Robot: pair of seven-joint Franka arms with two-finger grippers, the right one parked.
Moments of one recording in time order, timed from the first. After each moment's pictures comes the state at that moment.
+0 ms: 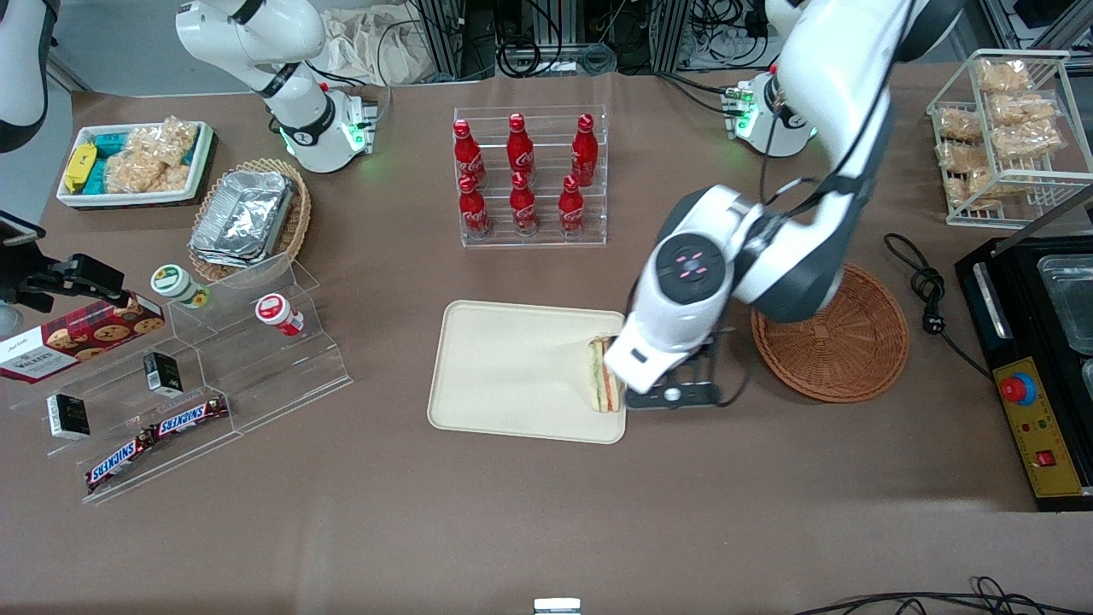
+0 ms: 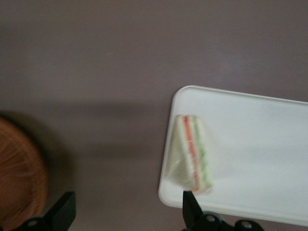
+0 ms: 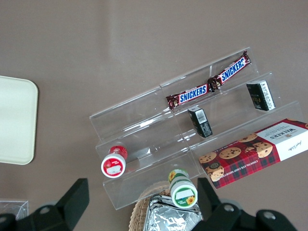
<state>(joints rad) -0.31 0.52 -0.26 -1.32 0.19 1.81 -0.65</state>
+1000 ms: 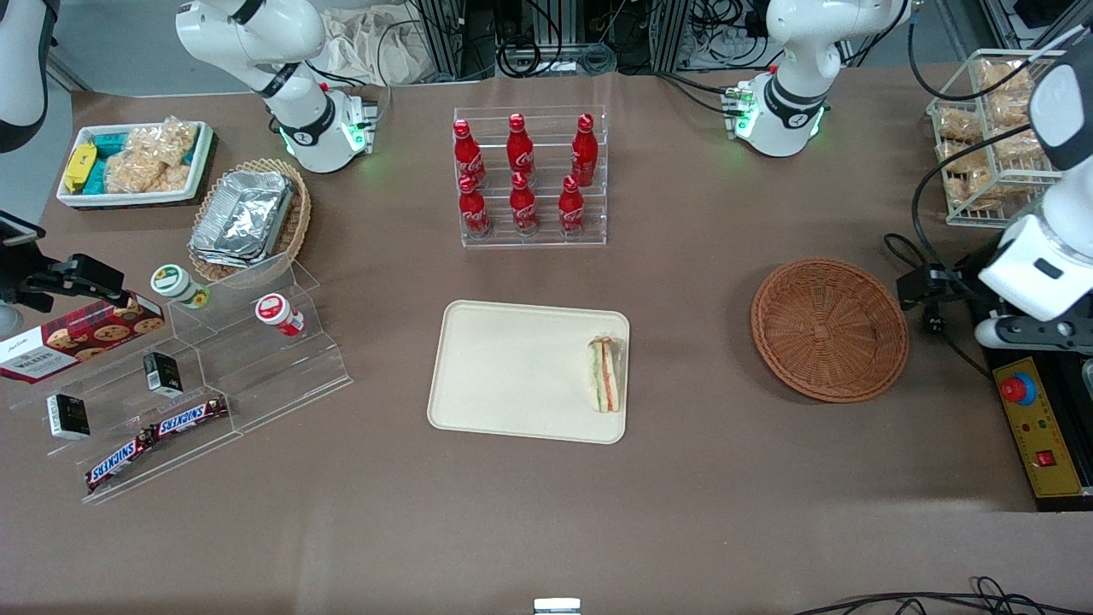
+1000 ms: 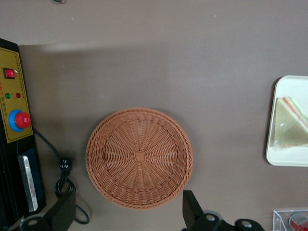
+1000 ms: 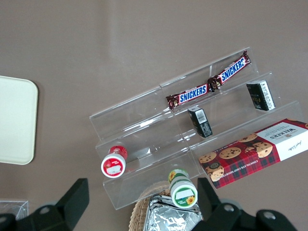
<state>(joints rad) 0.18 0.15 -0.25 -1.53 0.04 1.72 -0.03</state>
